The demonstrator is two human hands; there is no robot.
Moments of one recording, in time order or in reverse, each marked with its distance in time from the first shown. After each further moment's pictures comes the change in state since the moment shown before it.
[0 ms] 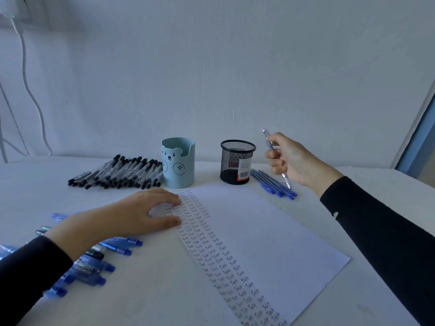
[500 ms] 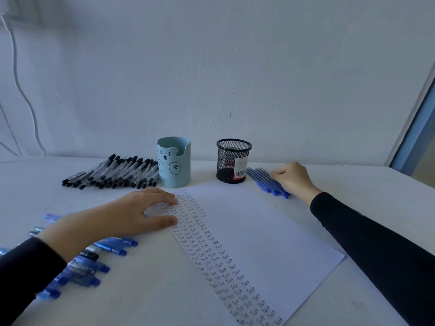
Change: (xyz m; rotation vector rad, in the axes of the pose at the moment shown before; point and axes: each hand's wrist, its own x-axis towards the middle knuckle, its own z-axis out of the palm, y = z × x) left_hand 0.002 -0.005 0.002 0.000 -0.006 0.012; right_hand 0.037 0.078 -0.042 -0.823 0.289 -0.160
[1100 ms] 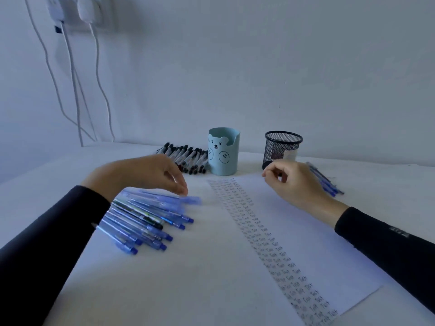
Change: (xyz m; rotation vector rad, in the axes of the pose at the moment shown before) left_hand -0.030 -0.010 -0.070 -0.017 -0.119 -0.240; right_hand -0.082 -0.083 0.042 0.149 -0.048 -0.591
